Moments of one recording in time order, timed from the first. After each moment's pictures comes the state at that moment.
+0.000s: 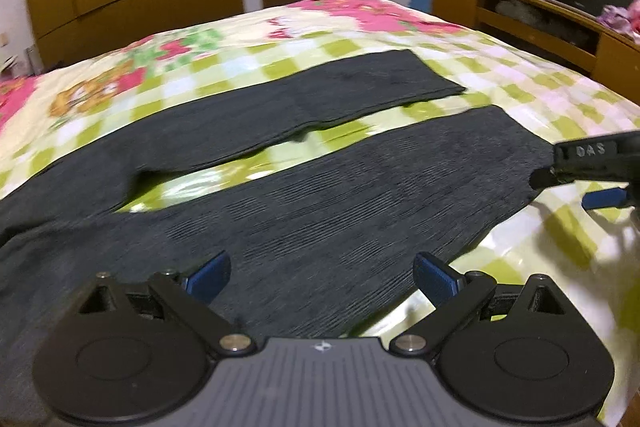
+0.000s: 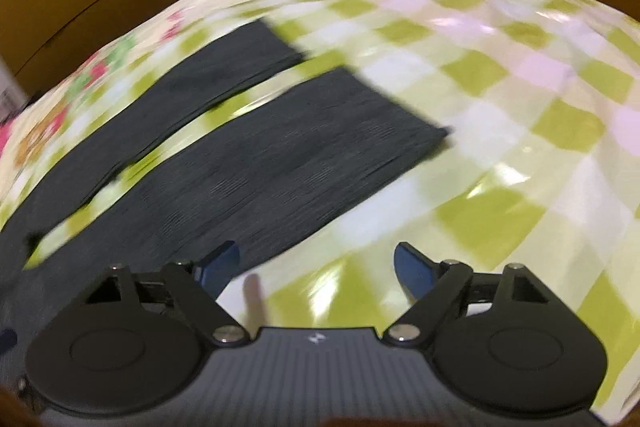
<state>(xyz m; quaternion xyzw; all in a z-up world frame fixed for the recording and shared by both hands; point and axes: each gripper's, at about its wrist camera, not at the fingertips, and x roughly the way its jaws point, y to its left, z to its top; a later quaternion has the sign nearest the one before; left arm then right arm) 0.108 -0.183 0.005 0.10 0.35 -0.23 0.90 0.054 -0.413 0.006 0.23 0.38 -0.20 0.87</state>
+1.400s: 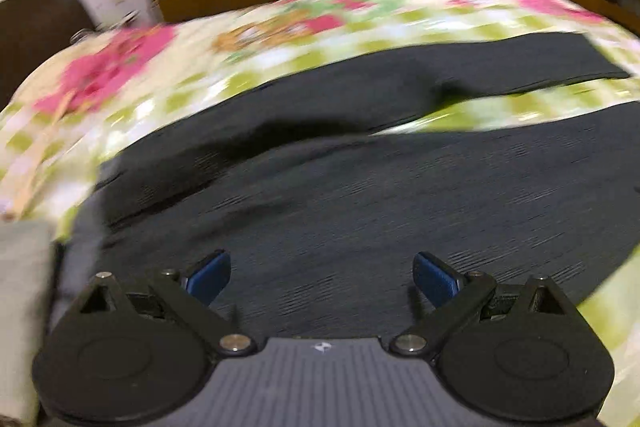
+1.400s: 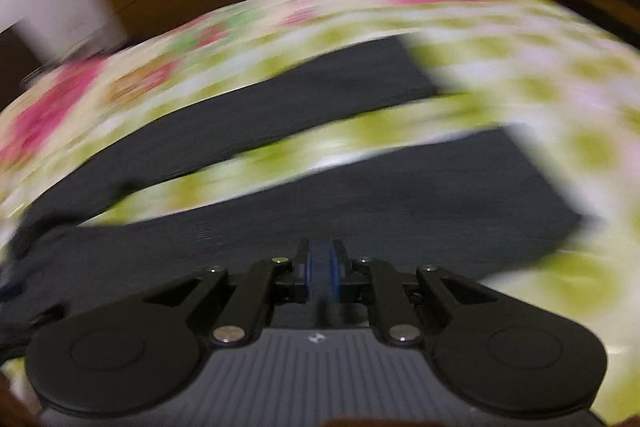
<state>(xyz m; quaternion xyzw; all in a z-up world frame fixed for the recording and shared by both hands) 0.130 0.037 -0.006 0.12 0.38 -0.04 0.92 0.075 -0.327 0.058 0.14 0.39 0.00 0.91</state>
